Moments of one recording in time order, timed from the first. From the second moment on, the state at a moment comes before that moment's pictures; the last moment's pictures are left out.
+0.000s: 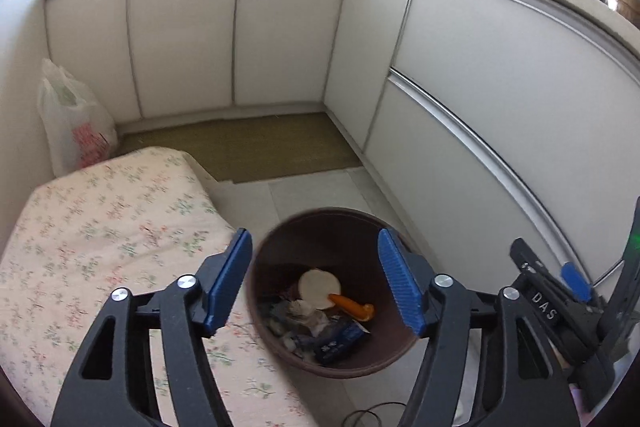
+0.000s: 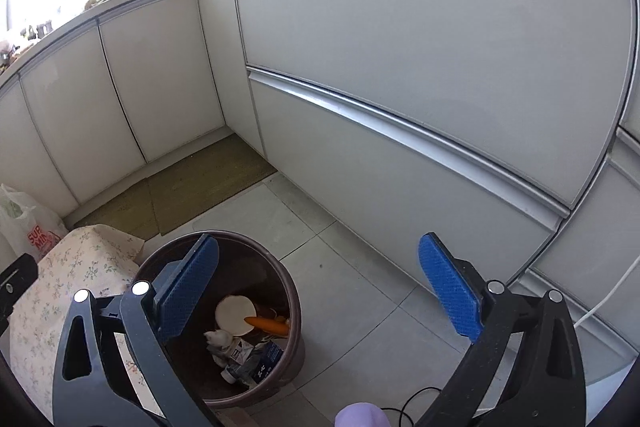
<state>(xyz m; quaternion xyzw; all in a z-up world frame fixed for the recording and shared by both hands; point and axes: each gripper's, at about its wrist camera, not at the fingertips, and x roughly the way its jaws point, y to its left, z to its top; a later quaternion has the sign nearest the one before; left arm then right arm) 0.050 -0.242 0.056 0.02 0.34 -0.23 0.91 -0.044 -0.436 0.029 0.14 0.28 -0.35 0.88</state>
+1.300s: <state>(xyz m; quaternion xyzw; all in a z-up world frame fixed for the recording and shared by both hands) -0.053 -0.053 0.004 -0.02 0.31 -0.12 0.94 -0.117 -0.251 0.002 0.06 0.20 -0.21 0.95</state>
